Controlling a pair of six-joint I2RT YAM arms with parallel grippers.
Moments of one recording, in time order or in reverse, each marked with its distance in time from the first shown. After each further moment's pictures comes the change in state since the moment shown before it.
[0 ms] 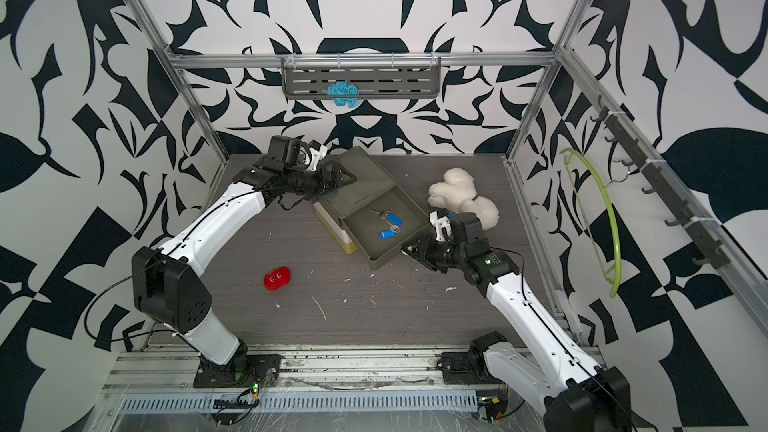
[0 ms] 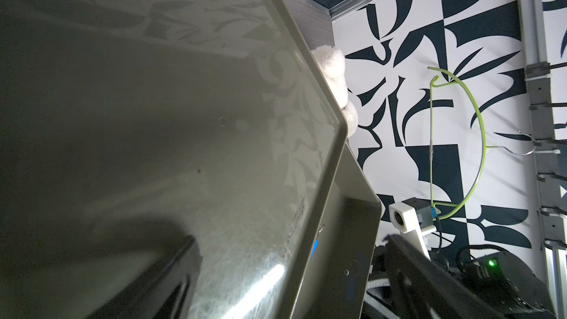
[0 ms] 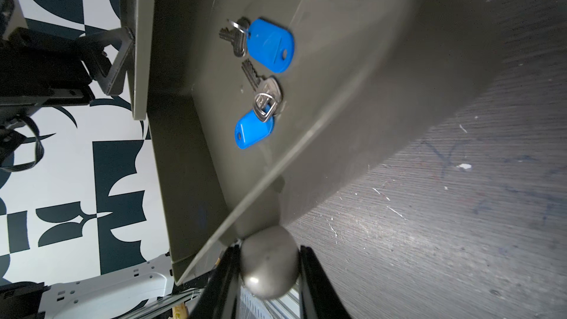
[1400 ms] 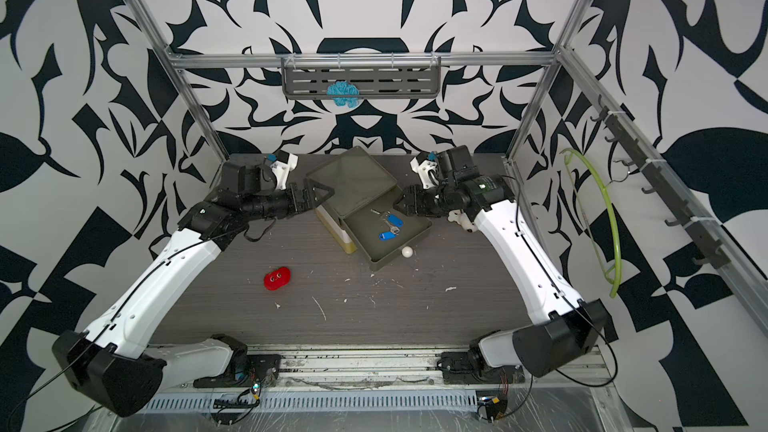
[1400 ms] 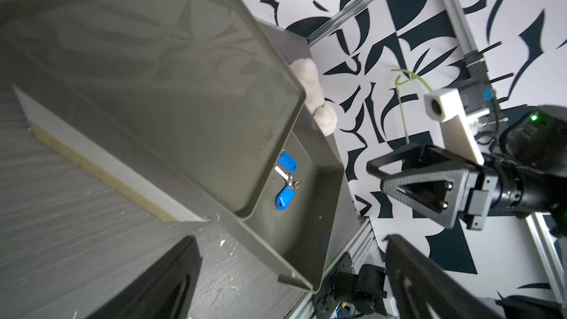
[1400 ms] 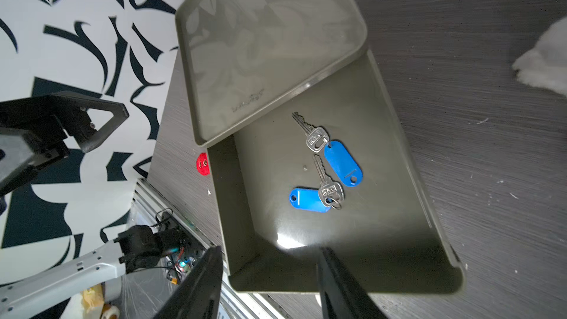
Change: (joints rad) left arm 0.000 -0.449 -0.309 0.024 -0.079 -0.001; right arm 0.036 0.456 0.801 -0.526 0.100 -0.530
